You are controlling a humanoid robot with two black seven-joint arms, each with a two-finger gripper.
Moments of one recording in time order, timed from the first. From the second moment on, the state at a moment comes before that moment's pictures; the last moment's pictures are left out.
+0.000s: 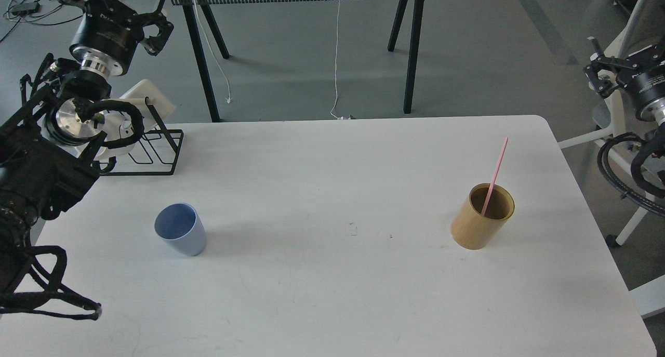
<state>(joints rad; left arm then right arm) -0.94 0.32 -0.86 -0.48 -0.08 -0.49 -0.27 0.73 -0.51 1.07 0.55 0.12 0.49 0.13</state>
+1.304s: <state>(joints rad) -0.74 0.92 -0.78 -1.31 1.02 -0.49 -0.27 0.73 -0.51 1.06 0.55 0.12 0.49 0.13</state>
